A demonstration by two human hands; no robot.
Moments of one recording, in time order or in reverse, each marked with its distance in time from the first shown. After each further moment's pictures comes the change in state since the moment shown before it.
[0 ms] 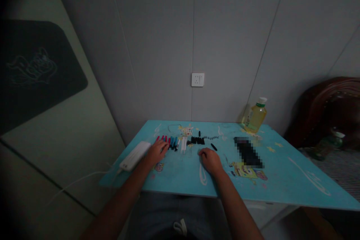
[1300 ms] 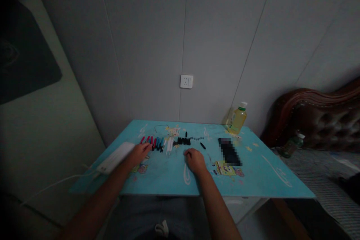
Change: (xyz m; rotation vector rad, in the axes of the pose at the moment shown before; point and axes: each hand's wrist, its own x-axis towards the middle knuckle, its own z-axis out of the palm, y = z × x) left_hand 0.002 -0.022 0.010 -0.231 -0.080 -0.213; right_hand -0.001 -0.007 -0.004 -0.028 0.020 0.000
